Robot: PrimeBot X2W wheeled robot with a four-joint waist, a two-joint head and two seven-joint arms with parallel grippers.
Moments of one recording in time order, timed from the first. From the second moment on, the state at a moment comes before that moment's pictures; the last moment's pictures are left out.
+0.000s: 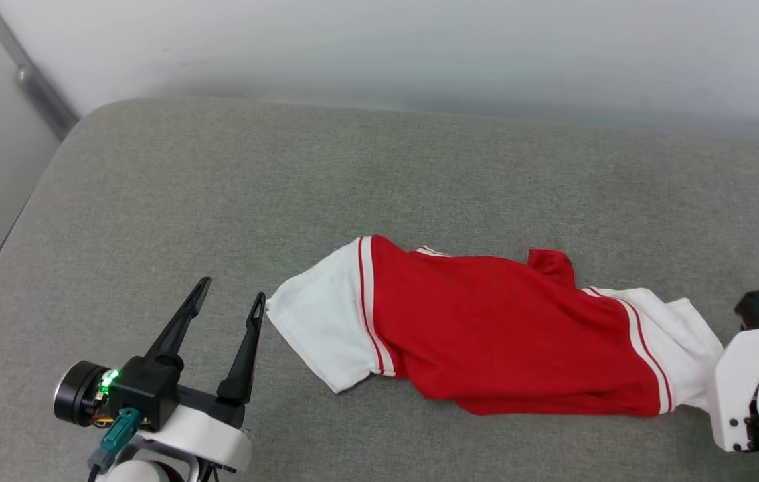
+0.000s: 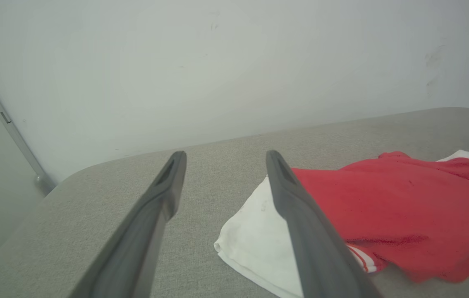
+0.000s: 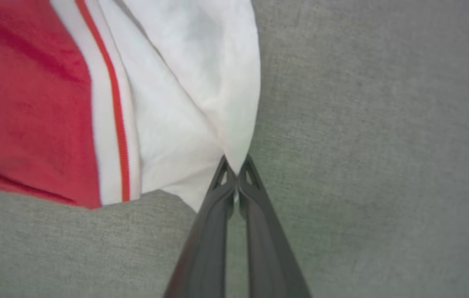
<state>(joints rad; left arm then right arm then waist) -0.07 0.23 -0.15 0.02 -0.15 -0.12 -0.26 -0.23 -0.34 -0.01 0.29 0.20 0.13 0.82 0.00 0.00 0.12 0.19</state>
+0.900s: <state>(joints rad) 0.00 0.22 -0.08 0.07 -0.24 -0.13 -0.26 -0.10 -0.21 -0.08 0.05 0.25 0.13 0.27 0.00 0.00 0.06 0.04</state>
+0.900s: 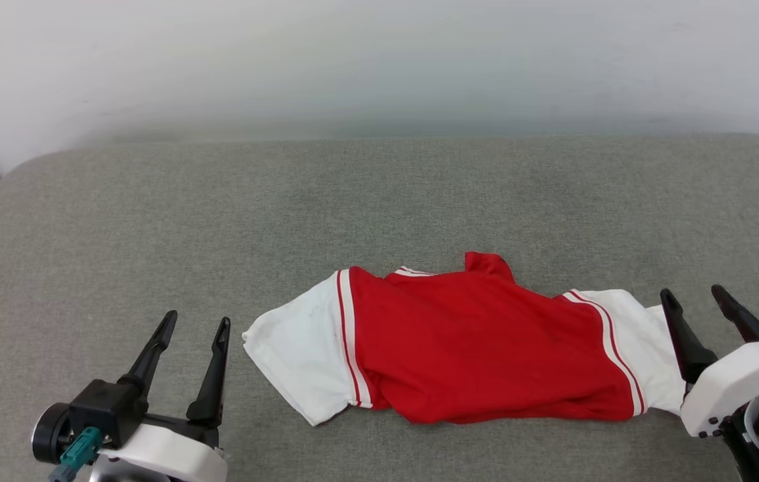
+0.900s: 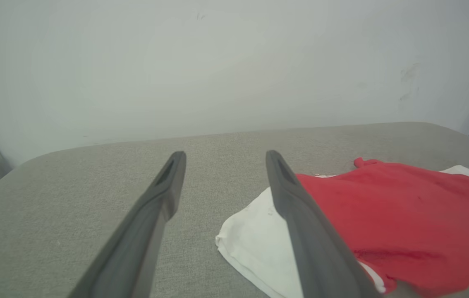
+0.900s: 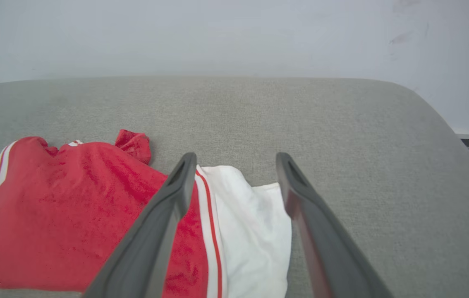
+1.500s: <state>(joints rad) -0.24 0.58 -0.25 0.00 -0.71 -0.13 0.54 -0.11 -0.10 -0.12 -0.10 0.20 0.13 -0.09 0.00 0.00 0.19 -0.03</state>
